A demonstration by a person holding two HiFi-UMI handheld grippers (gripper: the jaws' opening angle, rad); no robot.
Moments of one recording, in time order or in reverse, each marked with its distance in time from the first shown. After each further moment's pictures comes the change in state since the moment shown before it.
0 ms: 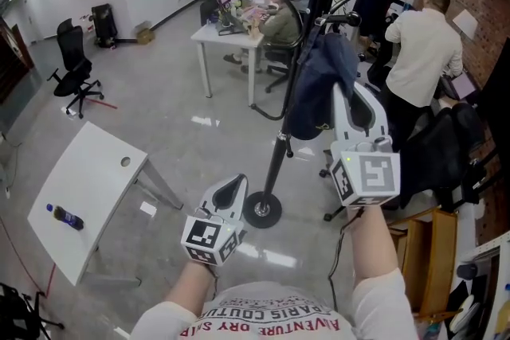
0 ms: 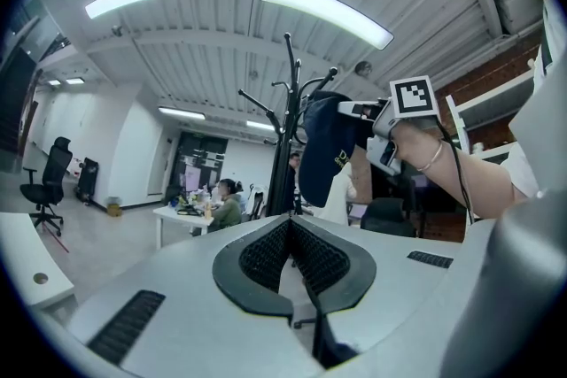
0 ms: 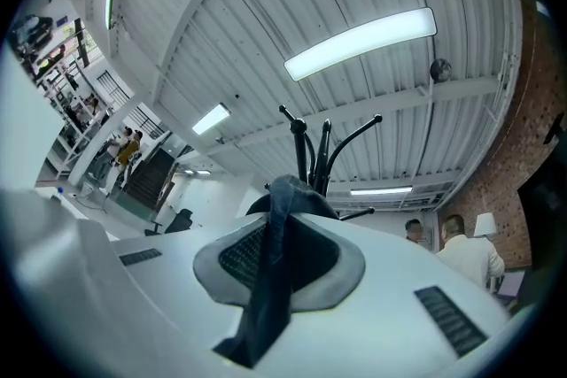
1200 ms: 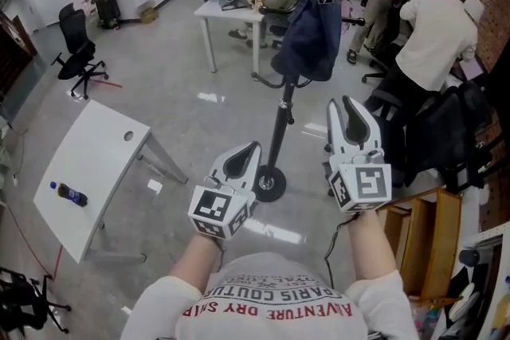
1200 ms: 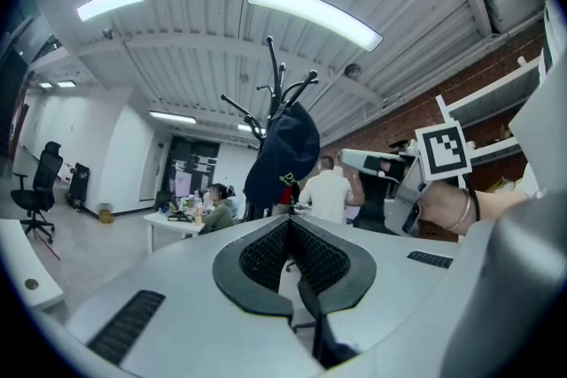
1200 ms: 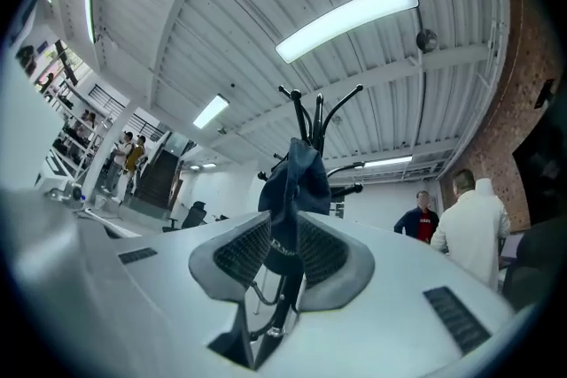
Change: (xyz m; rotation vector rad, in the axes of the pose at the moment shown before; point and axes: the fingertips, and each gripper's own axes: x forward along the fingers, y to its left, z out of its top) left arm 0.008 -0.040 0.012 0.031 -0.029 -0.044; right arm -0.081 0.017 -0.078 0.115 0.109 0.034
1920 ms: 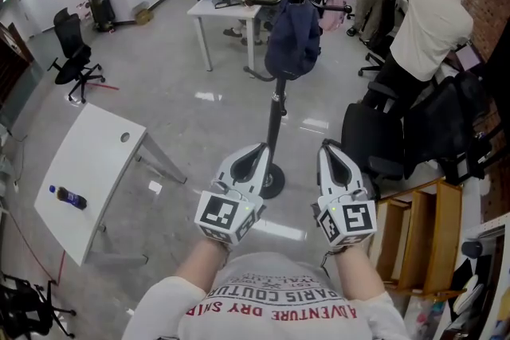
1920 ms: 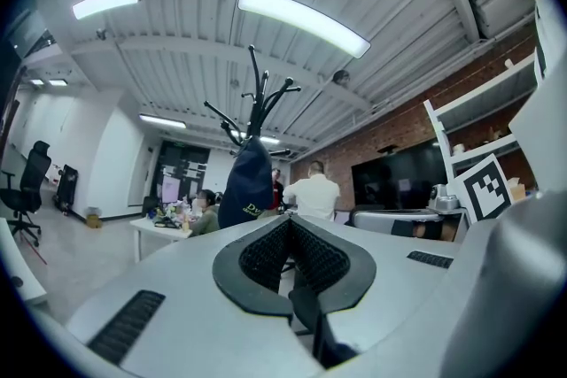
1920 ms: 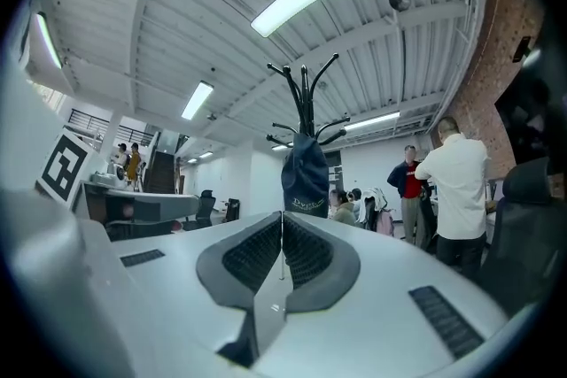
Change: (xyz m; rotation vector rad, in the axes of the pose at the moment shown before) left arm 0.004 -0.044 -0.002 0.021 -0.042 -0.051; right arm -0.088 0.030 -0.079 0.188 0.206 0.005
